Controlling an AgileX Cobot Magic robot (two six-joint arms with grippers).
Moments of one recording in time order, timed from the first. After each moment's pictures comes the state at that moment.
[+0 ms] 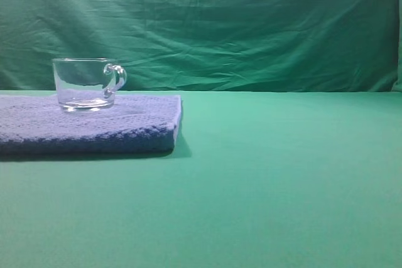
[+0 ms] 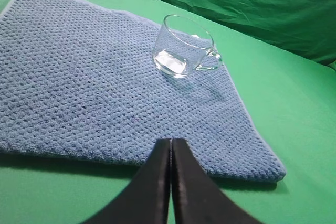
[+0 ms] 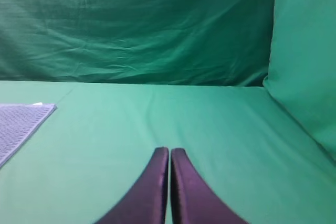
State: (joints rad) left arm -0.04 -0.02 -0.05 -0.37 0.41 -0.05; right arm 0.06 -0.01 0.00 0.23 0.28 -0.25
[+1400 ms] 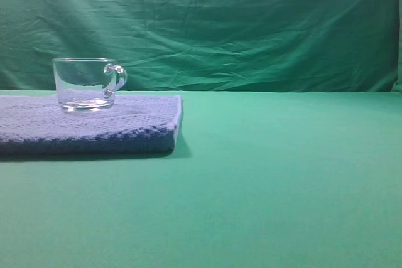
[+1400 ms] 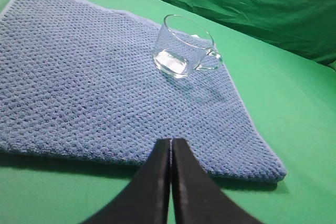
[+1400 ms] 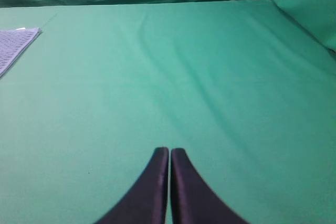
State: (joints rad) left arm -0.04 -0.02 -0.05 -0.37 0.41 -0.05; right arm 0.06 -0.01 0.03 0.13 0.39 -0.09
